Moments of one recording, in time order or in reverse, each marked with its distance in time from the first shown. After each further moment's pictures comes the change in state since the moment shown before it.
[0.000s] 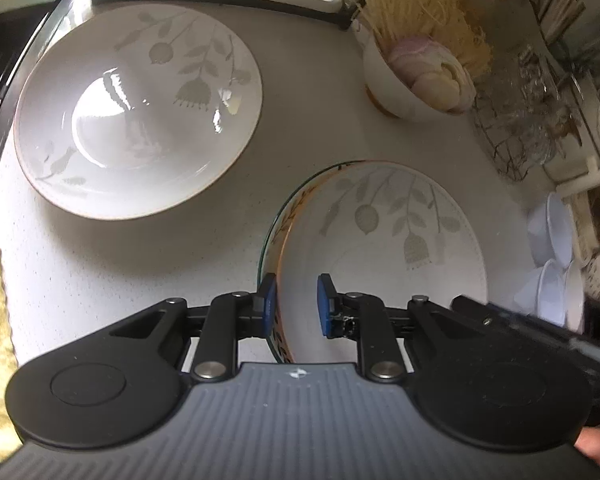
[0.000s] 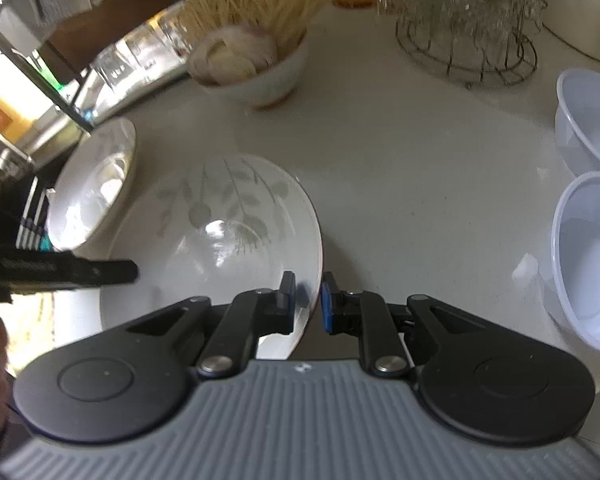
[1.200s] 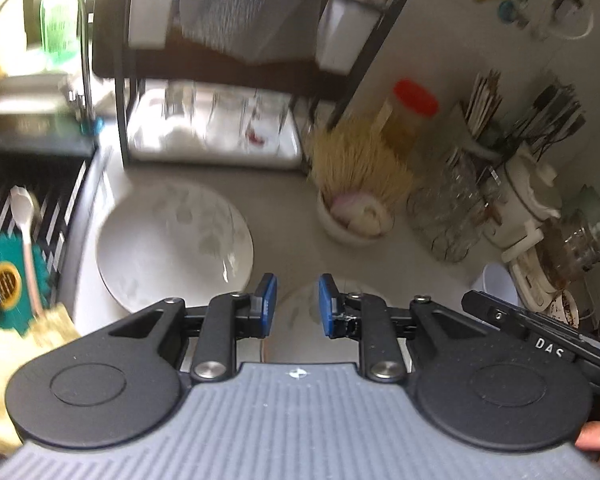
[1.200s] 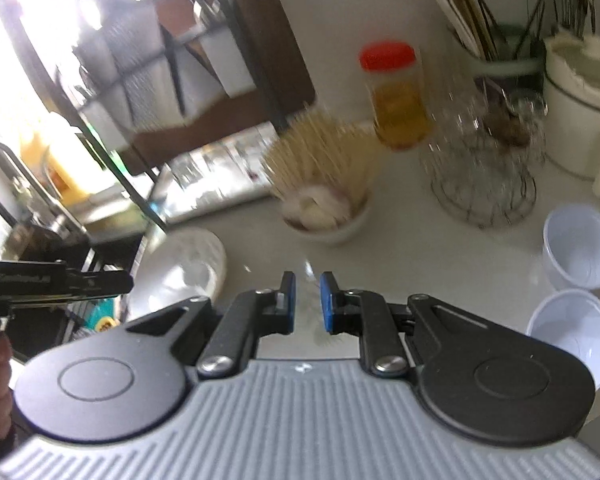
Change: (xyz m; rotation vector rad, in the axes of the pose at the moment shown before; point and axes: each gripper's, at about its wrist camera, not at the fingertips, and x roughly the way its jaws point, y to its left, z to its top) left arm -0.155 -0.019 0.003 0.120 -0.338 -0.026; right arm -0.115 0.063 0.027 -0.054 -0.335 0.070
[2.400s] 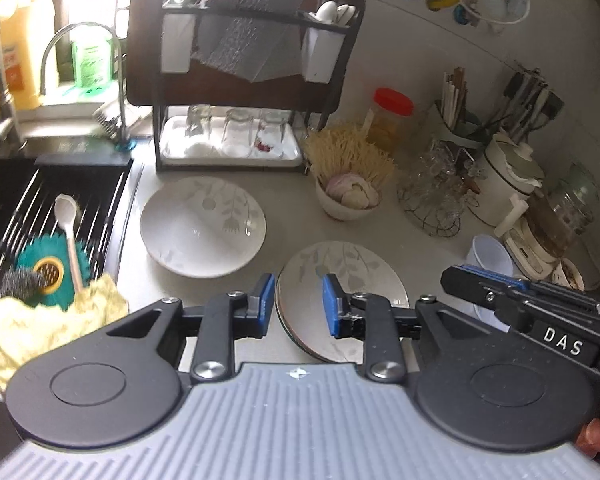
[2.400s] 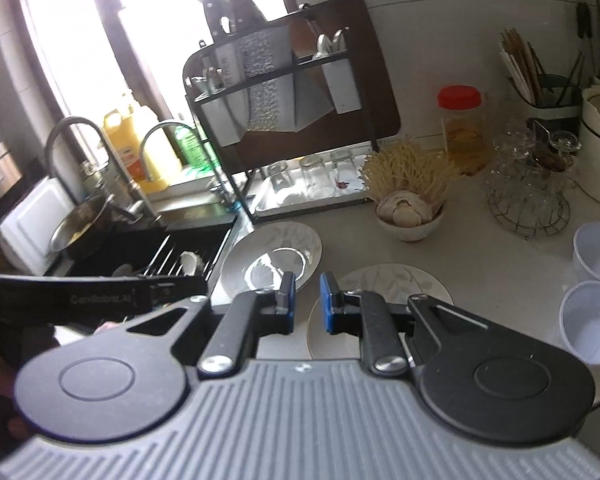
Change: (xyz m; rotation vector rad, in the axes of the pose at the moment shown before) left arm -0.089 -0.016 -0.096 0.071 -0.108 0.068; right arm -0.078 0.056 -0.055 -0.153 -0.073 0.148
